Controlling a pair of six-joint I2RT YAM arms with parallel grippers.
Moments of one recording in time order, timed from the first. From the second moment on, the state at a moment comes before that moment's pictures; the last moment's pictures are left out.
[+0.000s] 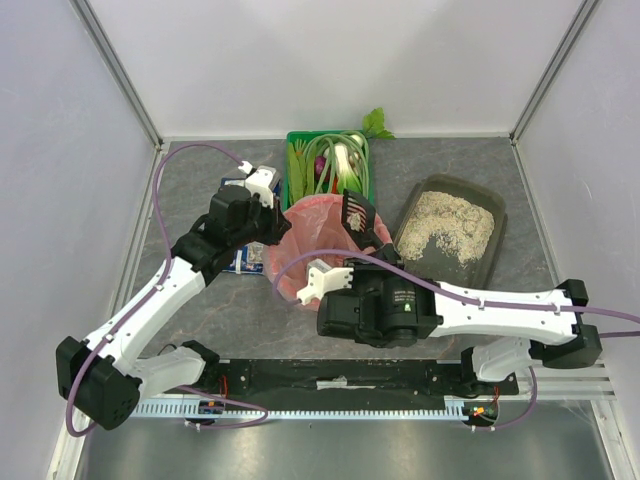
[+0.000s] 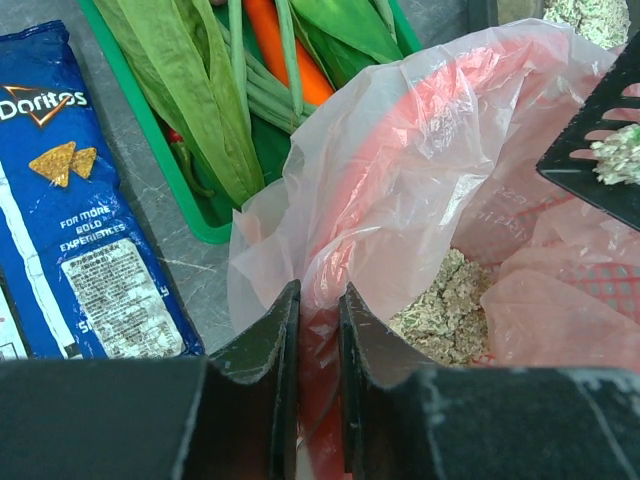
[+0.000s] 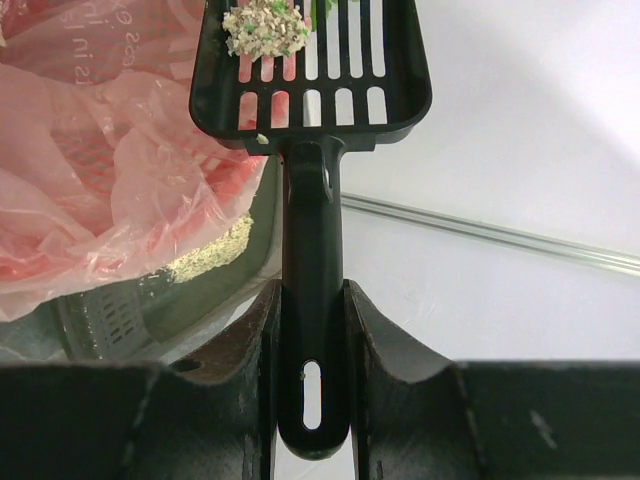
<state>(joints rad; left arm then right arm) -0.51 1.11 0.96 -0.34 0.08 -0.20 1.49 1.43 1.51 -1.35 1.13 -0.18</state>
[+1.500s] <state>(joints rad) -0.51 1.10 0.94 -0.33 0.08 -0.20 1.66 0.87 1.20 -0.83 1.37 -0.20</state>
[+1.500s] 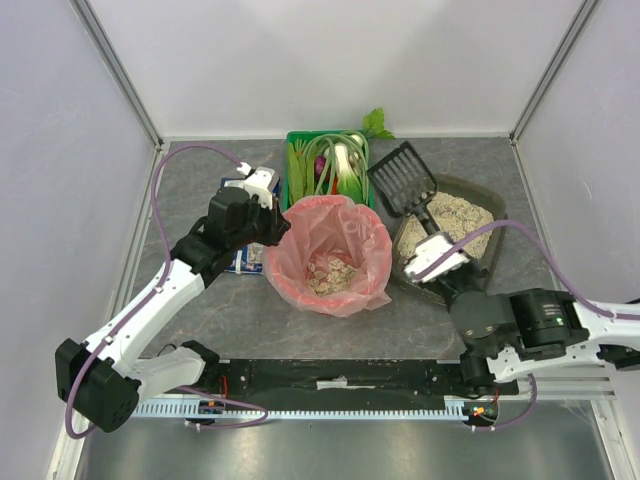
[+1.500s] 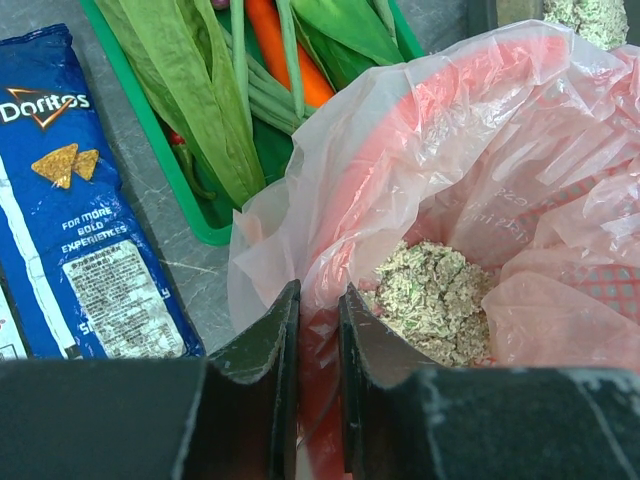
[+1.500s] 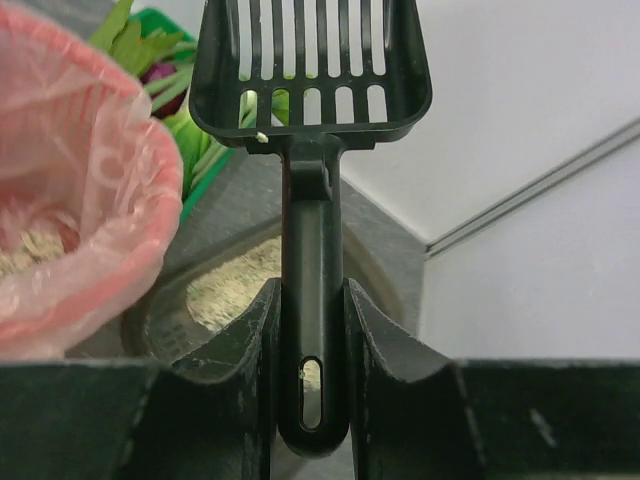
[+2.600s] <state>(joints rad) -0.51 1.06 0.91 -0.30 0.08 -0.20 0.43 0.90 0.89 -0.52 0.57 0.15</state>
